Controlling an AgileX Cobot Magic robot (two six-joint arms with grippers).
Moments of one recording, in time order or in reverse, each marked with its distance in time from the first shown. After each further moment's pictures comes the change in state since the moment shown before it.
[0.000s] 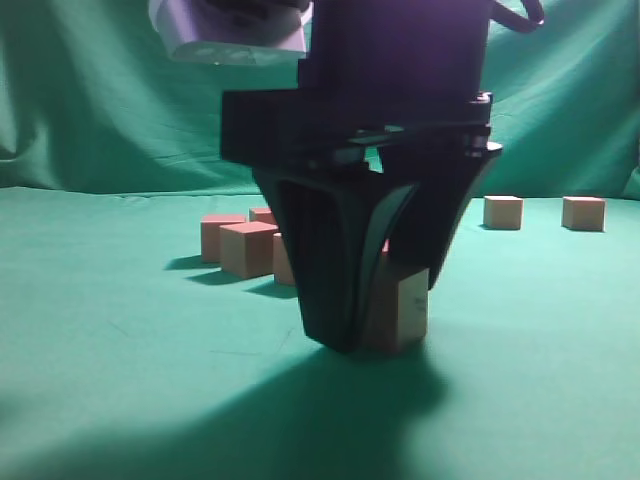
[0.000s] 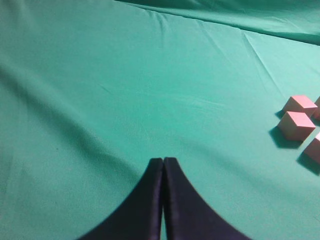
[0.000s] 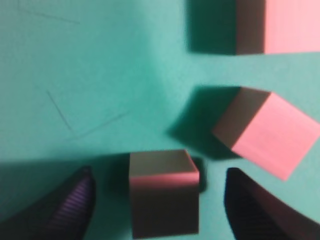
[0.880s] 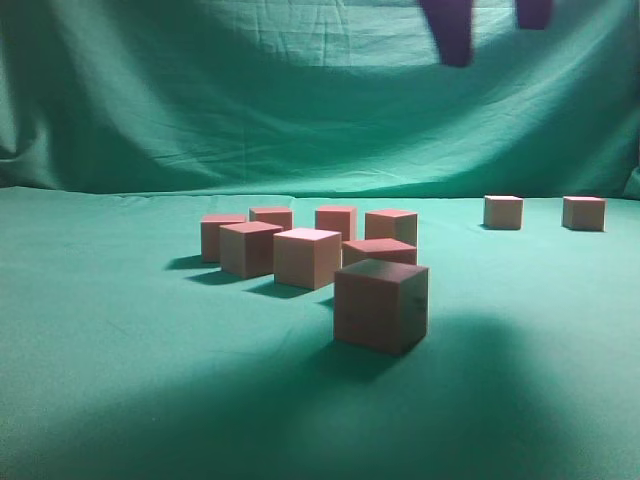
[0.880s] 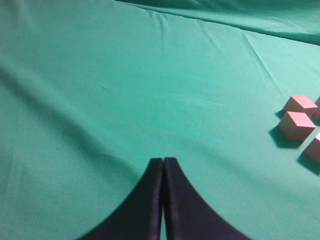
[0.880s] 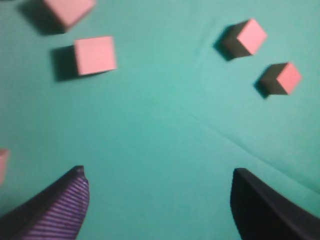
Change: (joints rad) left arm 0.000 0.000 0.000 0.000 0.000 0.000; right arm -0.197 -0.056 -0.400 -0.314 0.453 0.181
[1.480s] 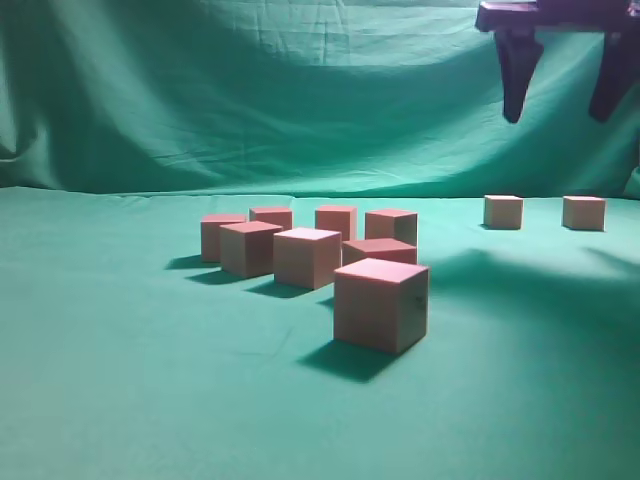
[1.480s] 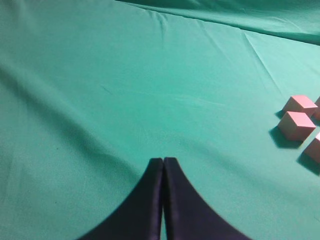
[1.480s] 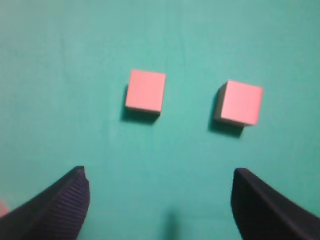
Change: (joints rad) left arm 0.000 0.000 0.000 0.000 0.000 0.000; right arm -0.512 0.133 -0.041 0.382 -0.374 -0.056
